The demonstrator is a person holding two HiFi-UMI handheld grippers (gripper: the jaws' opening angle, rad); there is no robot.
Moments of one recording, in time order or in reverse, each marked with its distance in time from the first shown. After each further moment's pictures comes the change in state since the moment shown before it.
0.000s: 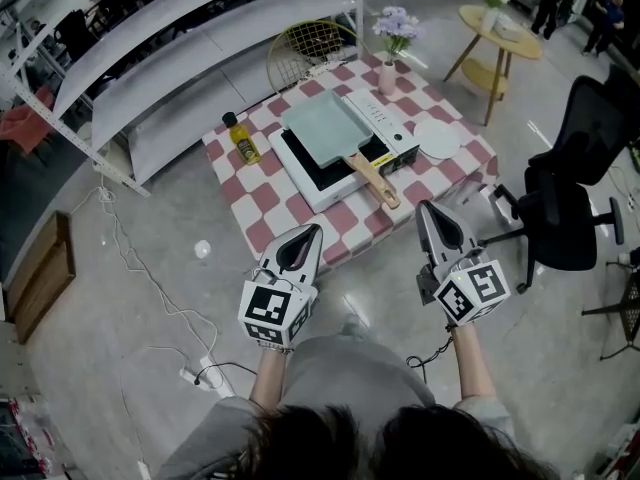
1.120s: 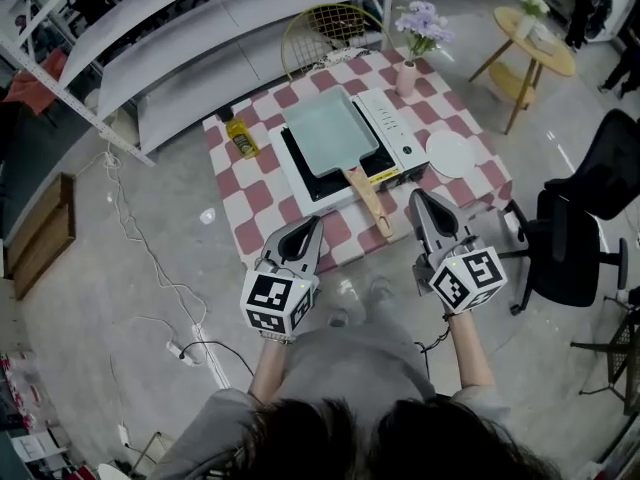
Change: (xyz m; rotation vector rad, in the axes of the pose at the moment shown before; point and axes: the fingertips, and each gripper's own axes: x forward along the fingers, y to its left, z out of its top) left arm 0.073 0.023 -0.019 -0.126 0.077 0.143; right arm 0.076 -0.062 -0.019 0.044 0.109 0.131
